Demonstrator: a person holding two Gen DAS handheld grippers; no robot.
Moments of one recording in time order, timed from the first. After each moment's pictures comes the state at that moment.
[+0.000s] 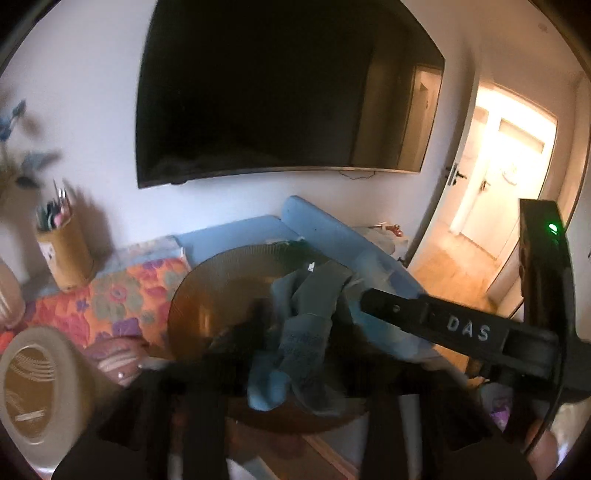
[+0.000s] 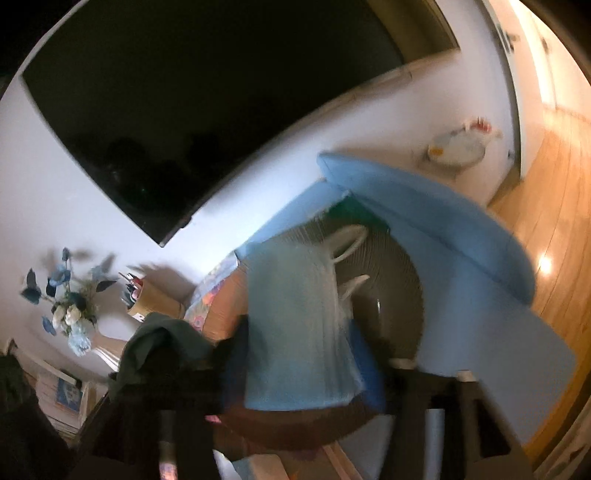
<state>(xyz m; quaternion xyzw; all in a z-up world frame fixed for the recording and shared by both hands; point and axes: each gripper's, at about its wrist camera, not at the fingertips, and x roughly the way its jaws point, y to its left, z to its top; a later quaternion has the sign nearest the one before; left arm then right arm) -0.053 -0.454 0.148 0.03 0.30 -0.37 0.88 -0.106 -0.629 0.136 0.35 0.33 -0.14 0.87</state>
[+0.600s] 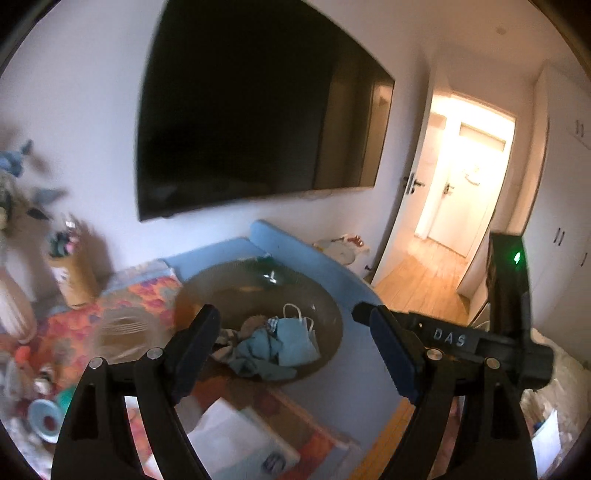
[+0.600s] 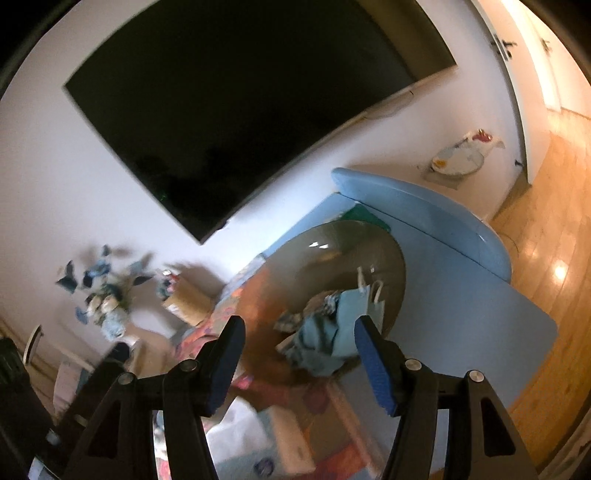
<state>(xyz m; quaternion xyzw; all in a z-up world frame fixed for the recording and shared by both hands) -0.126 -0.375 0.211 0.03 0.26 -0.43 0.87 -0.195 -0.588 0.173 0.34 0.28 -0.11 0.89</state>
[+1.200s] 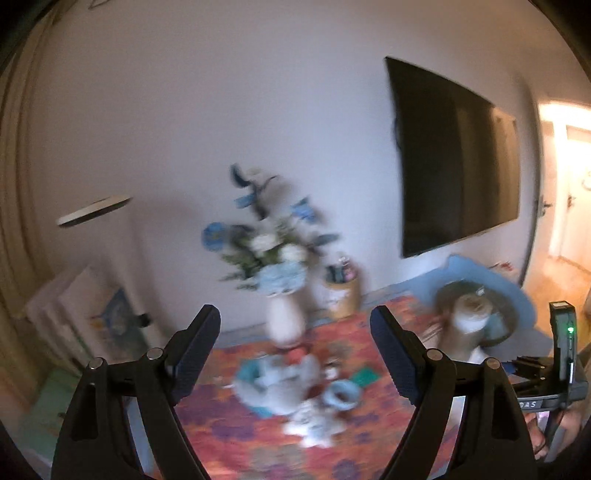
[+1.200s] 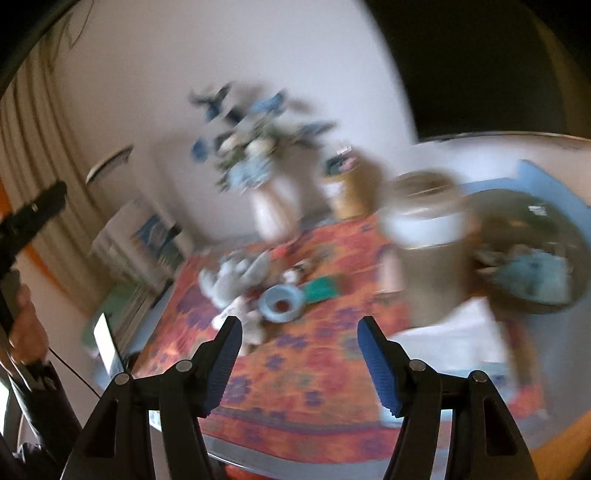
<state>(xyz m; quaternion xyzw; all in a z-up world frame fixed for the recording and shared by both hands) -0.131 -0.046 0.292 0.09 0.18 -0.14 0.97 -0.151 -0.318 0.170 0.16 0.35 0.12 0.91</state>
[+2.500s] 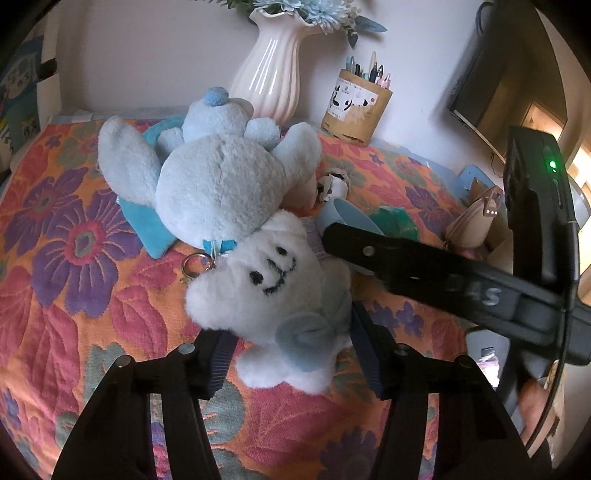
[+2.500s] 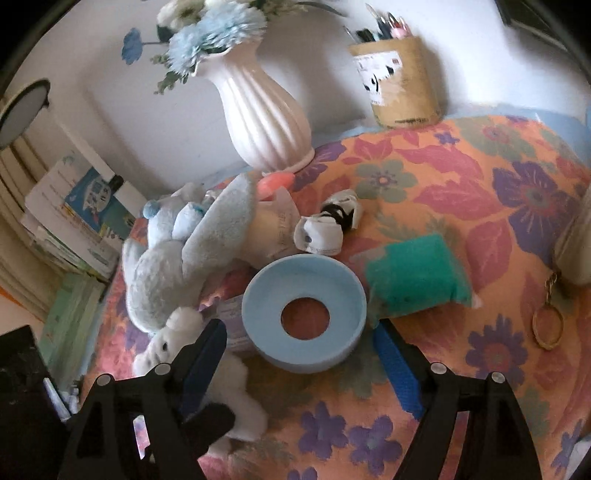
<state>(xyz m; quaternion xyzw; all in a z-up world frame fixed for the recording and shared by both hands) -0.011 -0.055 0.016 -0.06 0.44 -0.20 0.87 0.033 -0.216 0.018 0.17 0.45 0.10 0.87</state>
